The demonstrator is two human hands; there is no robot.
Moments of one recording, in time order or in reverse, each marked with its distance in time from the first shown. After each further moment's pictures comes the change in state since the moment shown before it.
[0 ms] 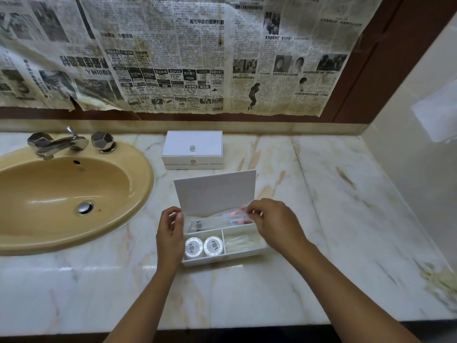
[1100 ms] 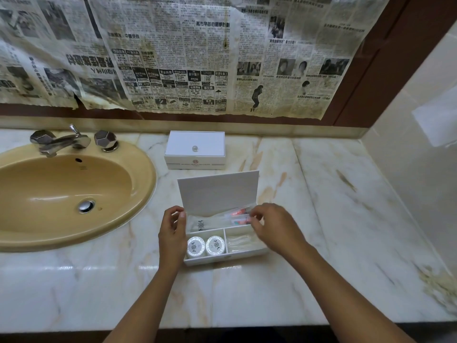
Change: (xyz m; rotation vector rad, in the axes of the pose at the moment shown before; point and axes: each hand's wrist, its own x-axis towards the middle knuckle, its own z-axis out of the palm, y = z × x) left_hand 0.002 -0.003 -0.001 -0.008 -0.005 -0.010; right_hand 0.000 0.001 0.008 -0.044 -0.080 0.059
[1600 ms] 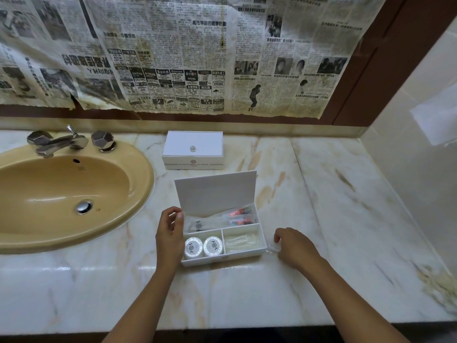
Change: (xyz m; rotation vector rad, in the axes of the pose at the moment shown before) left_hand 0.000 0.000 0.000 0.027 0.012 0.005; right_hand -0.016 0.065 0.019 -0.258 -0.380 0.302
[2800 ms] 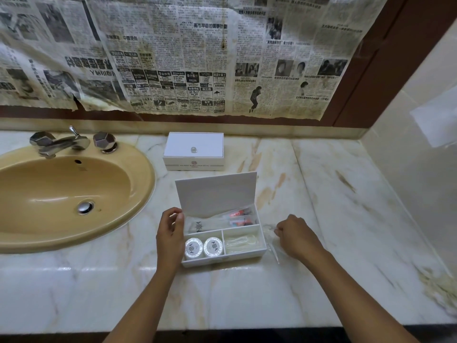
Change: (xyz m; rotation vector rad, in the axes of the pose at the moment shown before) left_hand 0.000 0.000 0.000 -0.015 0.005 0.005; right_hand 0.004 -0.006 -0.019 0.071 0.130 0.012
